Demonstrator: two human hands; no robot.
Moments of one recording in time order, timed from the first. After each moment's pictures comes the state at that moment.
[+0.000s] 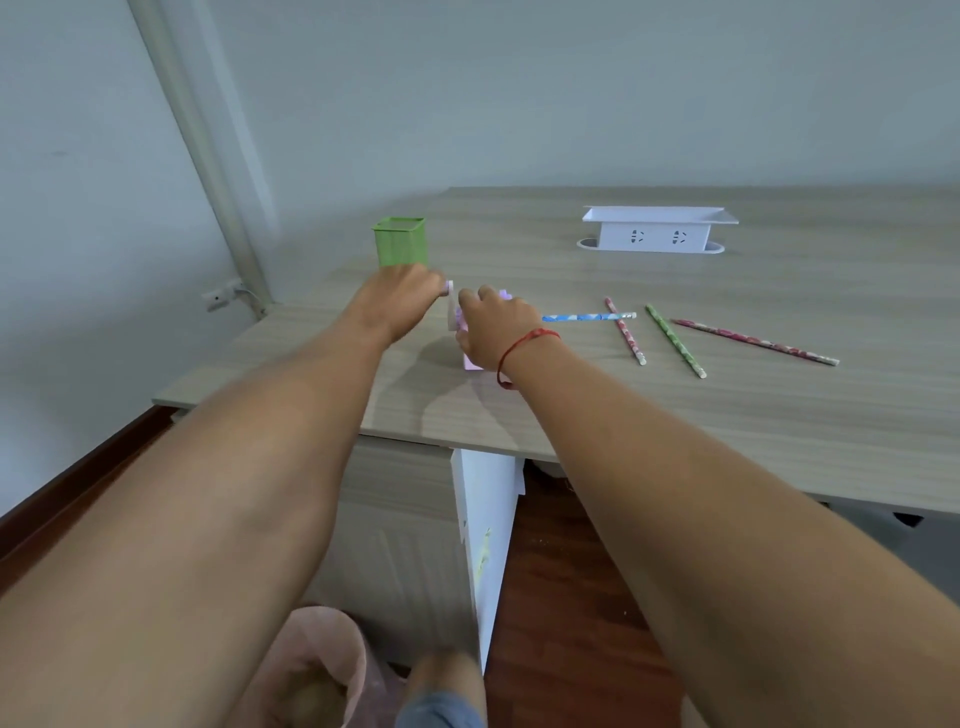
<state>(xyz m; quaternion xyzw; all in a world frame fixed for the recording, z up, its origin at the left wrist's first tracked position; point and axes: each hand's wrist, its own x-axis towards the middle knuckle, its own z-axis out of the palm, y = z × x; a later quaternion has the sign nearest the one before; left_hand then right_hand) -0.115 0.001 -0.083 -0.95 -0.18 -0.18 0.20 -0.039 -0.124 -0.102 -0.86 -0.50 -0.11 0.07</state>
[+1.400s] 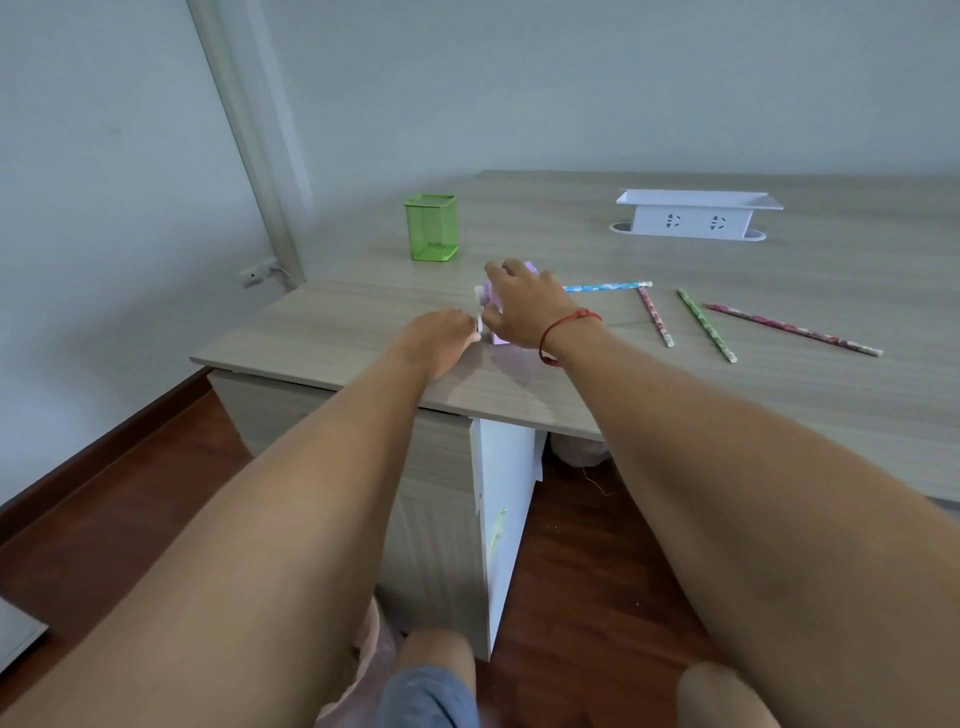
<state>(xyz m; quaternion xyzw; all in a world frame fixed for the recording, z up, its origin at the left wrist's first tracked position) -0.128 -0.031 -0.141 -0.96 -0.24 -0.08 0.09 -0.021 -0.118 -0.116 -0.81 -0.56 -0.14 0.10</state>
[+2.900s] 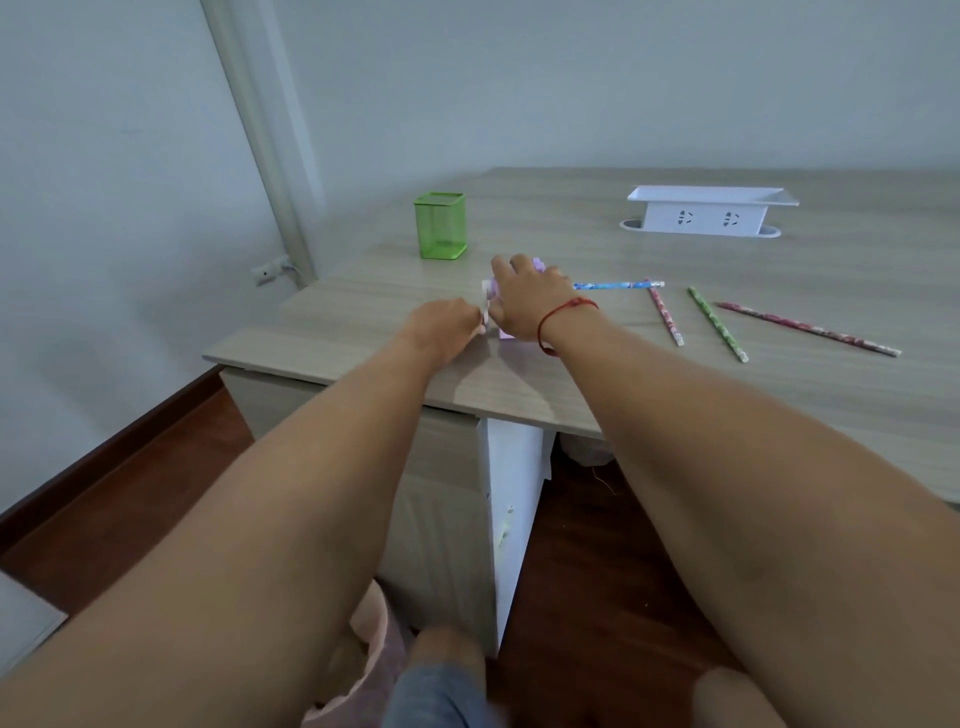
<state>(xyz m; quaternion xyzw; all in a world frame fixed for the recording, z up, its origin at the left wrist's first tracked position) -0.123 -0.029 -0.136 -0.96 -0.25 -0.08 0.10 -0.026 -0.117 -0.108 -0.84 -0.53 -0.12 0.08</state>
